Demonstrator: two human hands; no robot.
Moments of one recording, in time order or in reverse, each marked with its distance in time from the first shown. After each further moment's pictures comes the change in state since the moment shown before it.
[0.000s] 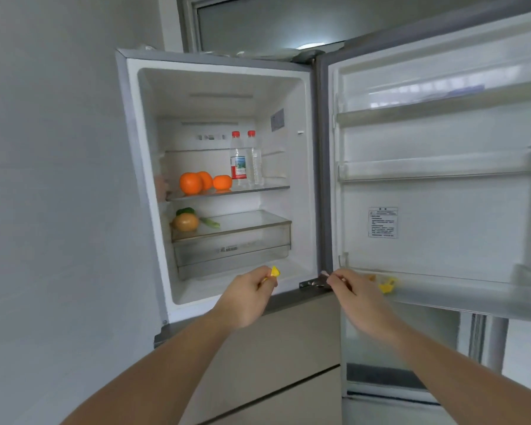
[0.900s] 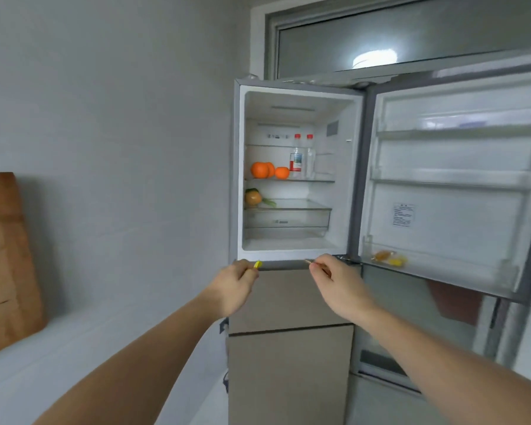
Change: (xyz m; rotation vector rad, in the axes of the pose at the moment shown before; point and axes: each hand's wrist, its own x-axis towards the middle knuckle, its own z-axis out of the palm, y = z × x) left_hand -0.292 0.065 -0.095 -0.002 0.142 -0.287; right_hand -0.225 -0.153 -0.017 -0.054 -0.163 -0.164
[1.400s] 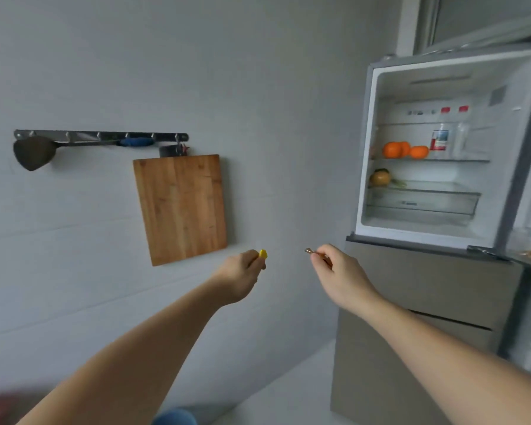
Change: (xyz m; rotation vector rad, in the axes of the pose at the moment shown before) left_hand -0.244 0.030 -0.061 0.181 0.318 -0.389; right_hand -0.123 -0.083 0.033 0.285 -0.344 -0.327
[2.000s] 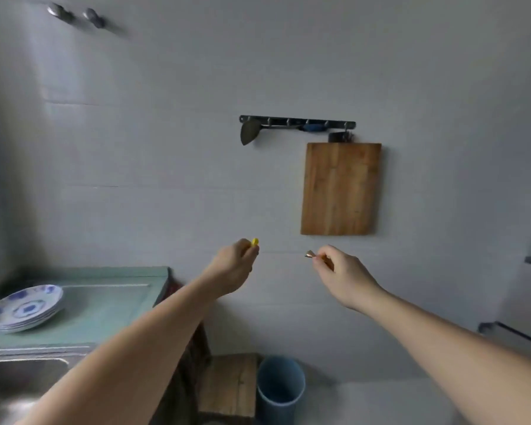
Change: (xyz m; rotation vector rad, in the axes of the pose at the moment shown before) left_hand -0.241 -0.133 -0.184 0.055 0.433 -0.390; right_hand -0.103 -0.203 0.169 0.058 -0.434 -0.304
